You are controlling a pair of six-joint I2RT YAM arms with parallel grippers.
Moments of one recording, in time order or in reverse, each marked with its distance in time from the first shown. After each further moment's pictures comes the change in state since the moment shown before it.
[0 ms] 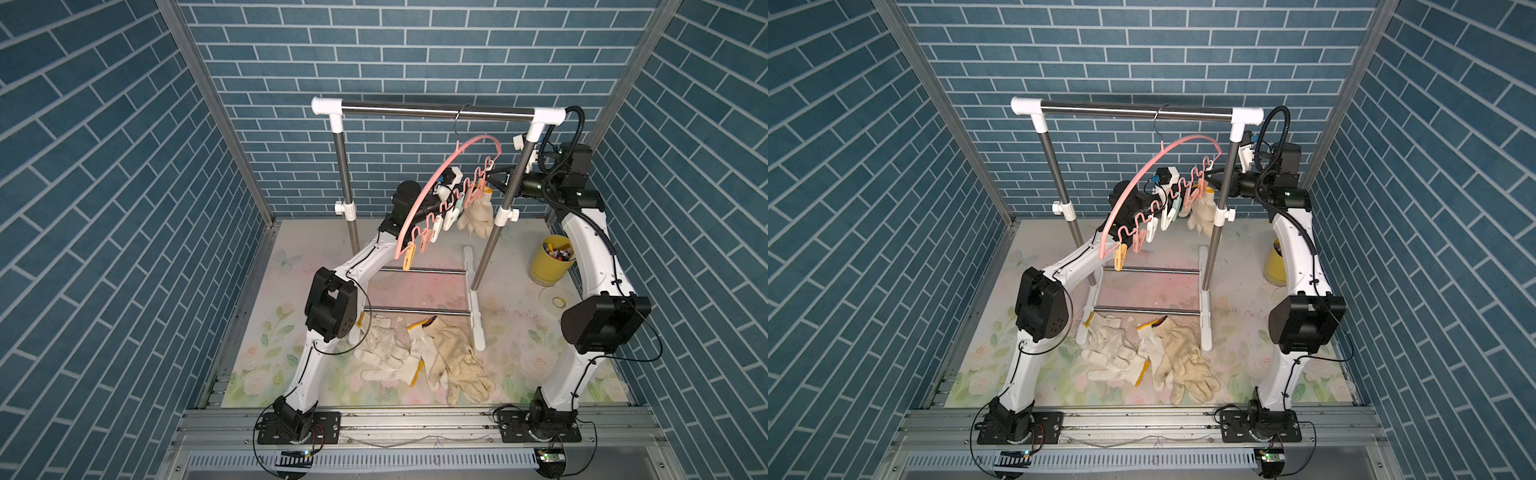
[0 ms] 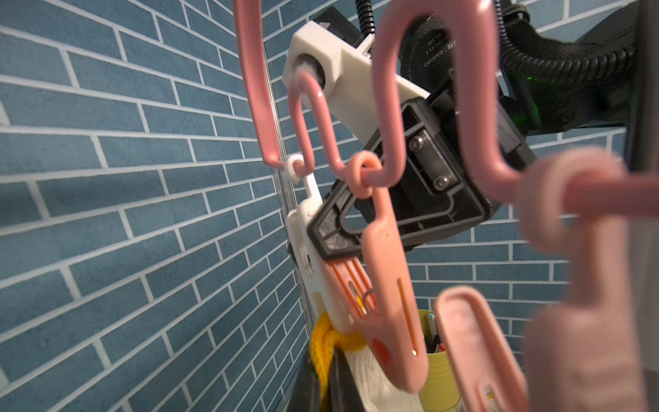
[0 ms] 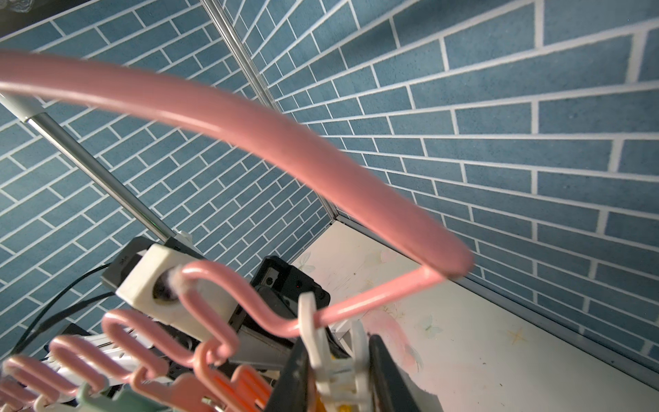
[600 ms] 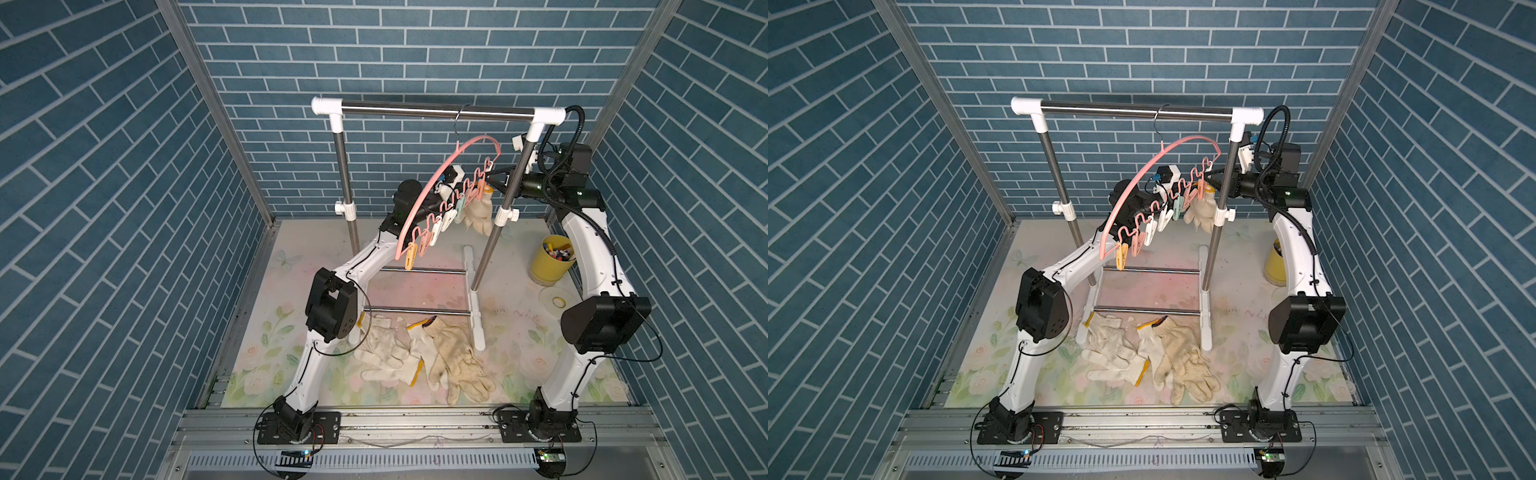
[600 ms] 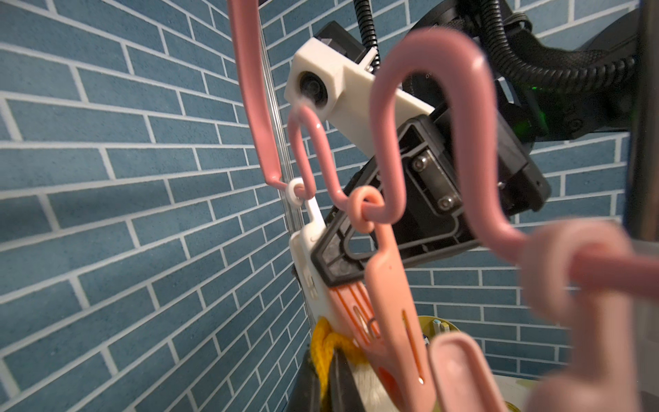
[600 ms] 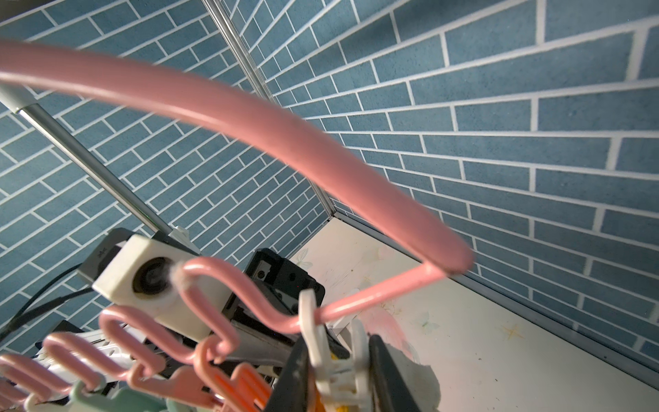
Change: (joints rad) left arm -0.008 0.000 0.012 -0.008 -0.018 0.011; right arm 0.001 0.000 0.016 -0.035 0.011 -0.026
